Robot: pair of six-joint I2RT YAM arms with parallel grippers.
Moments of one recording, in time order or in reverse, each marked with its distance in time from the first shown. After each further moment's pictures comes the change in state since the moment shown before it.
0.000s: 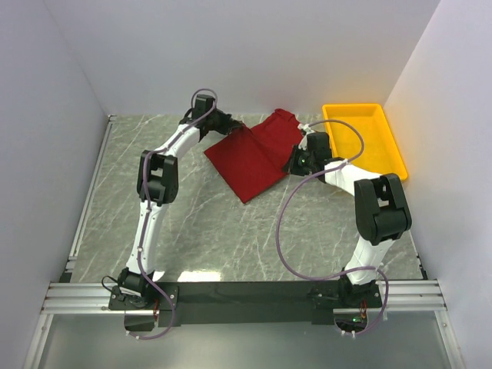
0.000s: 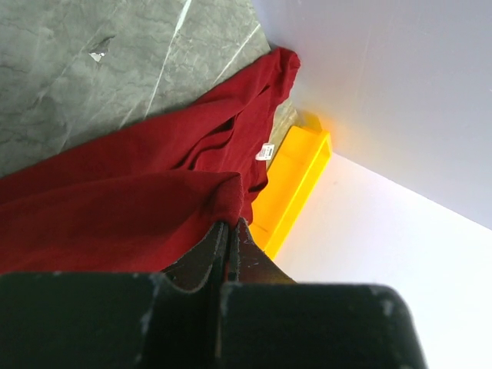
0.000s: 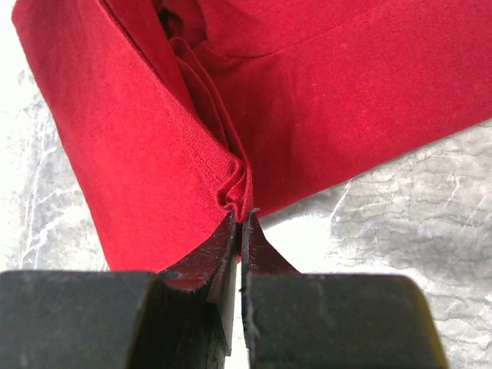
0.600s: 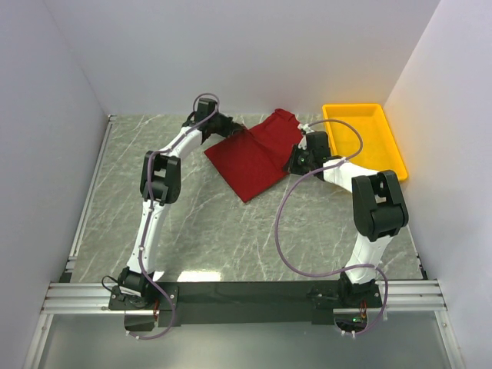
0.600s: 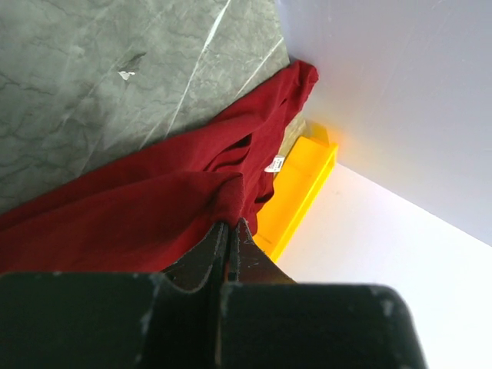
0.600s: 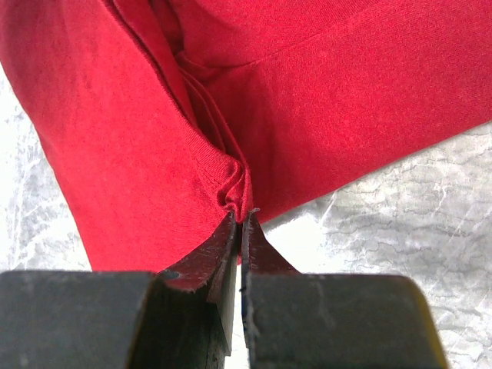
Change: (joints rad) left arm -0.008 0.059 0.031 0.015 -0.009 -0.038; right arm -0.004 0.043 0.032 -0.011 0.024 0.002
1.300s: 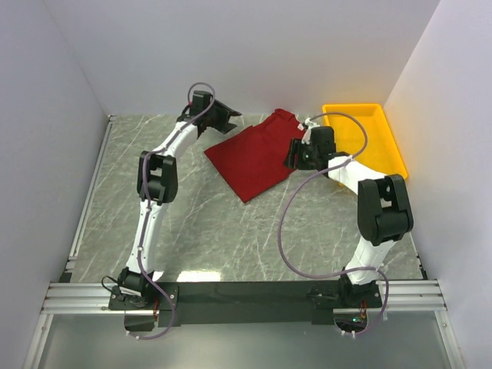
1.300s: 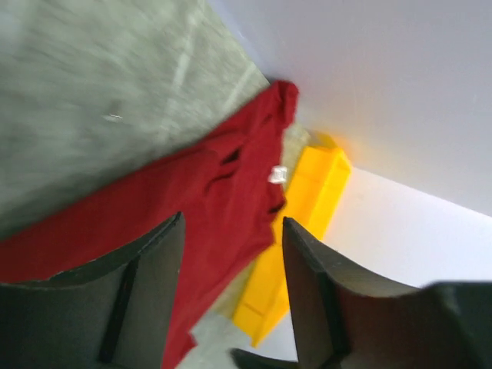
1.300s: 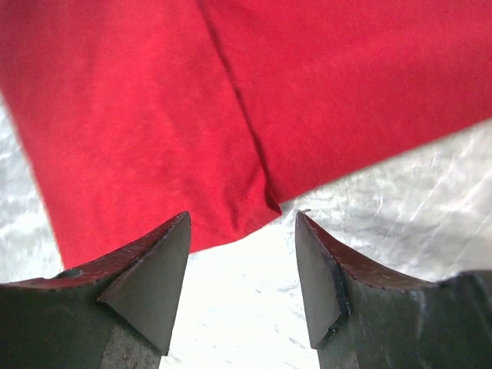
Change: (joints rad) left arm 0.024 -0.014 0.072 -0.035 -0.030 0.126; right arm -0.023 -0.045 0.027 -0.051 0.033 -0.141
